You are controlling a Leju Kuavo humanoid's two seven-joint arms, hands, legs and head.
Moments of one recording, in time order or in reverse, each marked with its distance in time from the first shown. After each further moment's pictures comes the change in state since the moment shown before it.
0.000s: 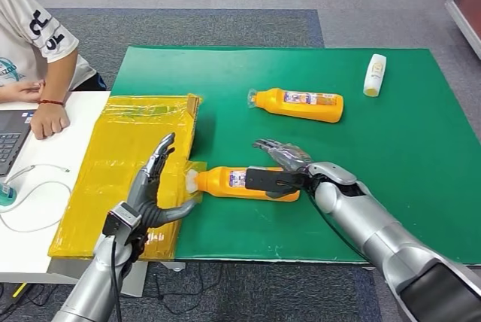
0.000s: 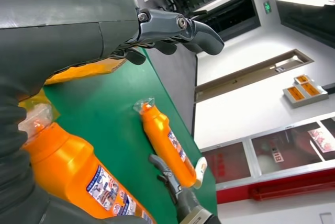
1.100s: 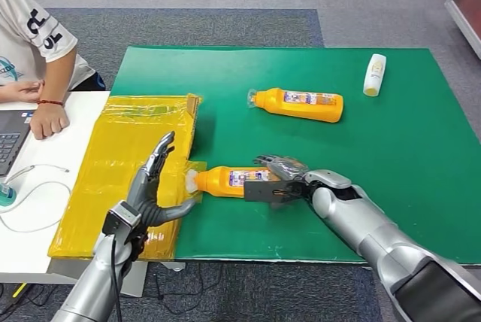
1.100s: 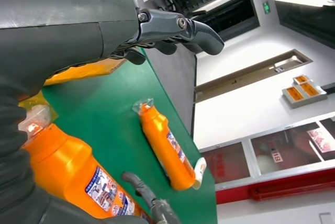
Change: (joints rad) left arm -0.007 0.000 0.001 0.000 0.001 -0.003 0.000; right arm -0.011 0.027 0.050 0.105 0.037 0.063 0.000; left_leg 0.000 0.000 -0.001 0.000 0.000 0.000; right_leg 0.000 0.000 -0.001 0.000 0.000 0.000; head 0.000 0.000
